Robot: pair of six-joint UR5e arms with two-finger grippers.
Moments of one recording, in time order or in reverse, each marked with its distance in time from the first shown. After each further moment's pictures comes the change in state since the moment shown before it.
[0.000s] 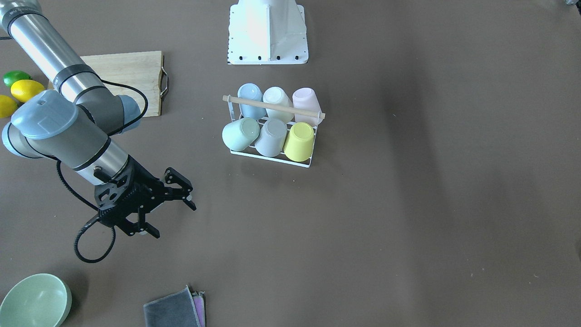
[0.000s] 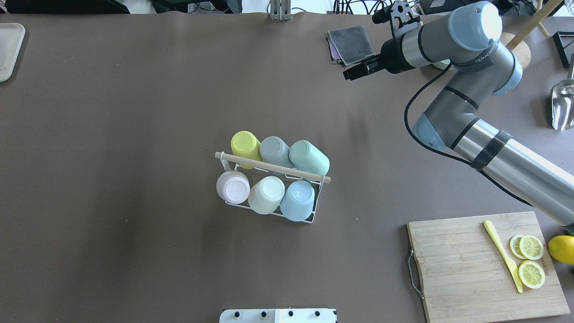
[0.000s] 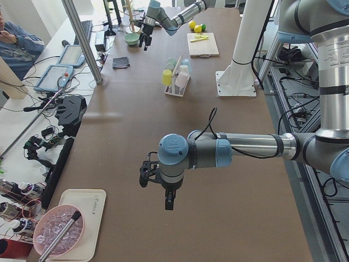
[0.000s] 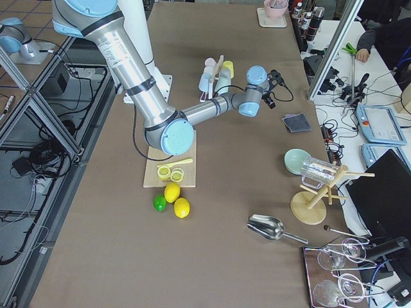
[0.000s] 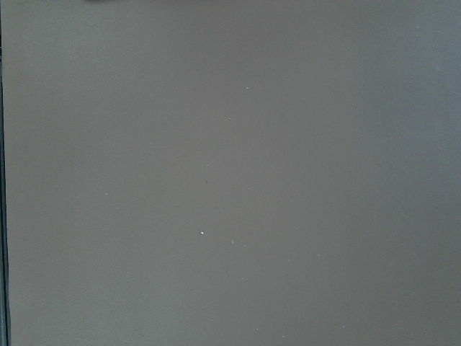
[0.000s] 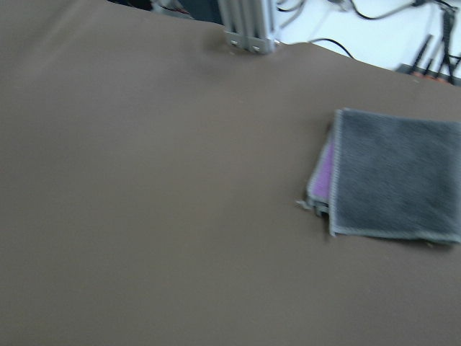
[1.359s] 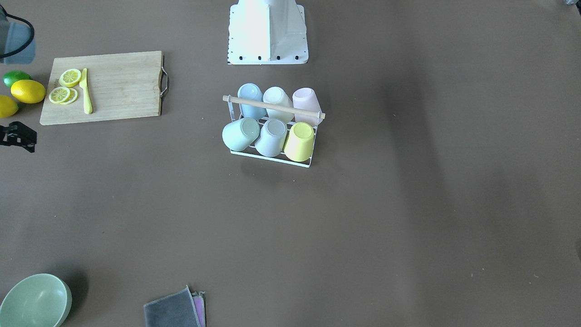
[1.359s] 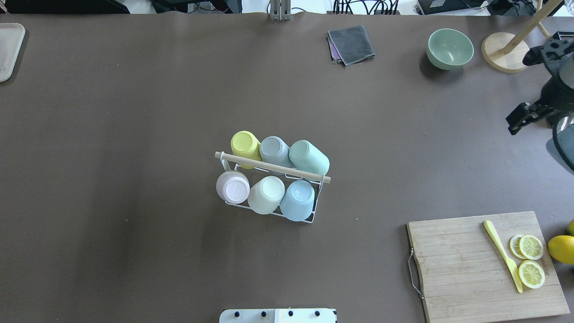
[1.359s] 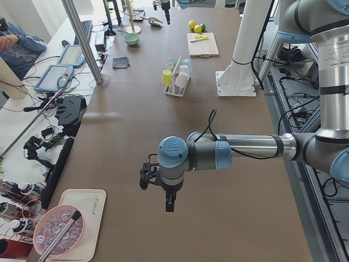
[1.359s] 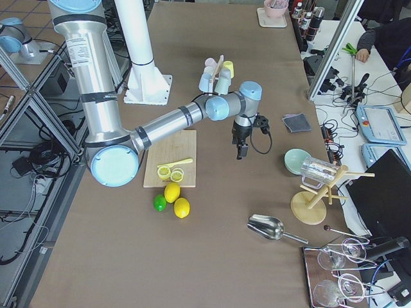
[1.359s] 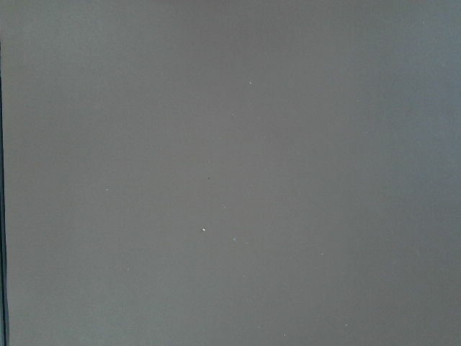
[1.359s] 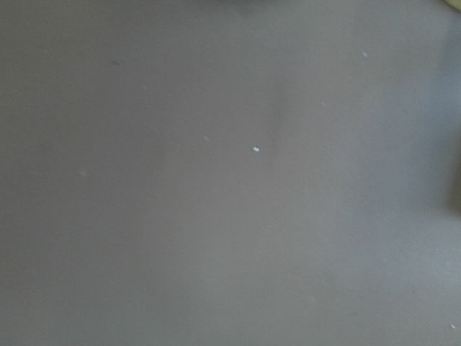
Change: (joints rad) left arm 0.000 0.000 0.014 -0.004 -0.002 -0.001; right arm 0.275 -0.473 0.474 -0.978 0.120 -0.454
